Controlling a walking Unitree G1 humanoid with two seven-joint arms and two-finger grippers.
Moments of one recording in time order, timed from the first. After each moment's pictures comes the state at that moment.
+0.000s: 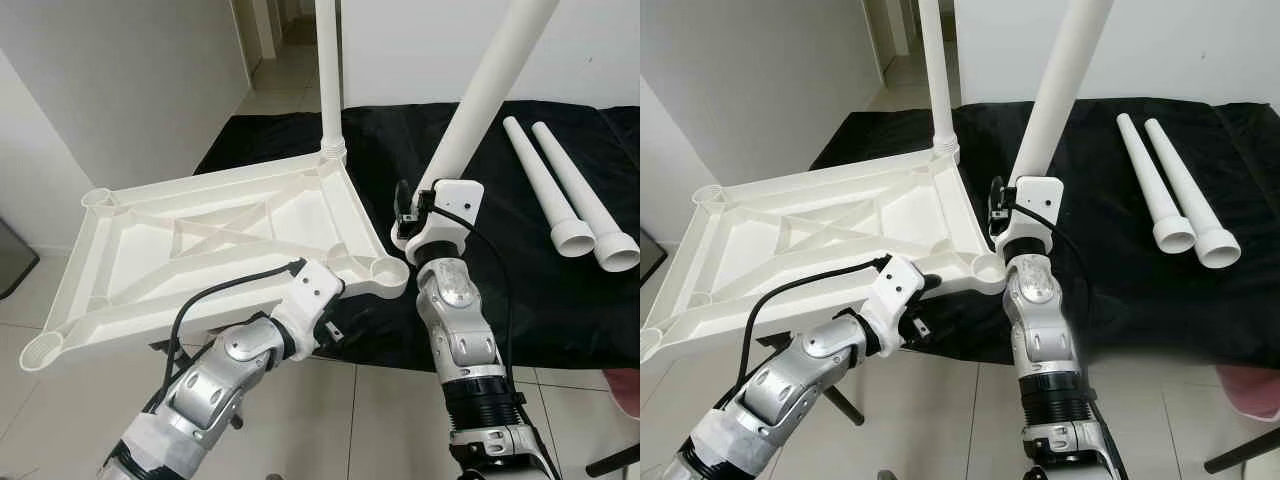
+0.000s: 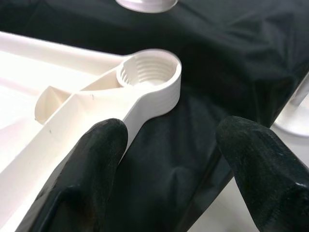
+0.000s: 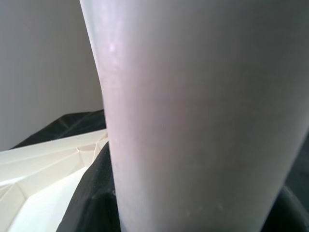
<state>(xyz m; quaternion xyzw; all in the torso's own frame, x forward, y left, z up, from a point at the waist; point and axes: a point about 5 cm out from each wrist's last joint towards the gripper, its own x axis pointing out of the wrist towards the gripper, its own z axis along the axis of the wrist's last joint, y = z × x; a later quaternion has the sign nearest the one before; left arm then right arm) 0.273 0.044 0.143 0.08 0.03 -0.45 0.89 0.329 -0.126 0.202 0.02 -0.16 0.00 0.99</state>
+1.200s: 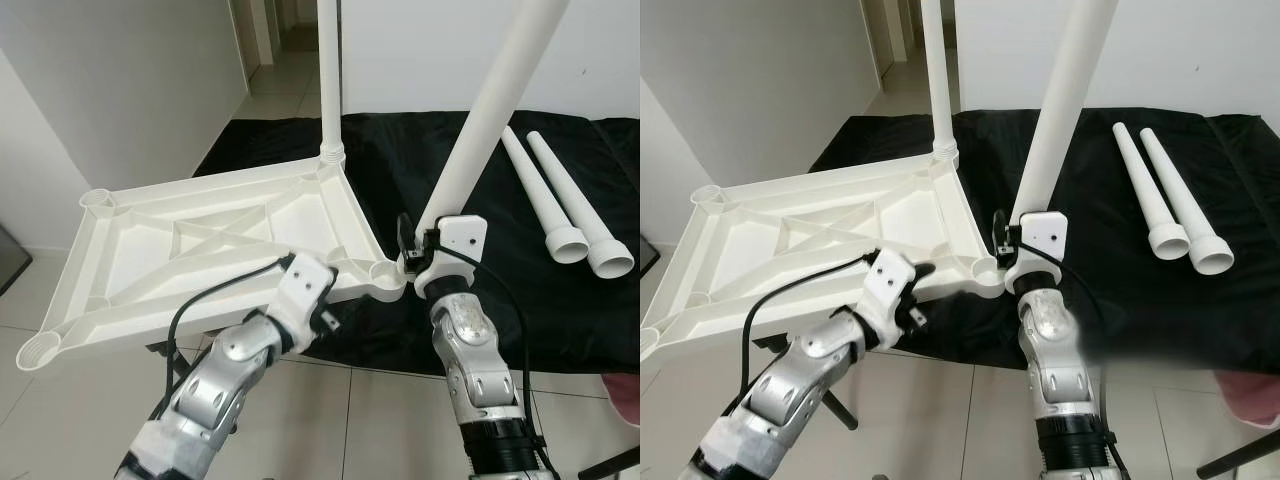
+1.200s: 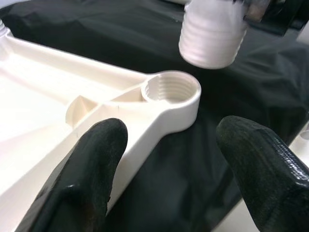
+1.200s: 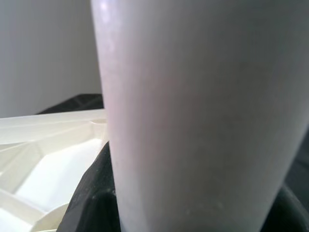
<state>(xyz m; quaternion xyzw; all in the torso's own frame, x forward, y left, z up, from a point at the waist) 0.270 0.056 0.142 0.04 -0.01 -0.42 0.91 0.296 -0.136 0.181 -0.02 -0.16 0.05 0.99</state>
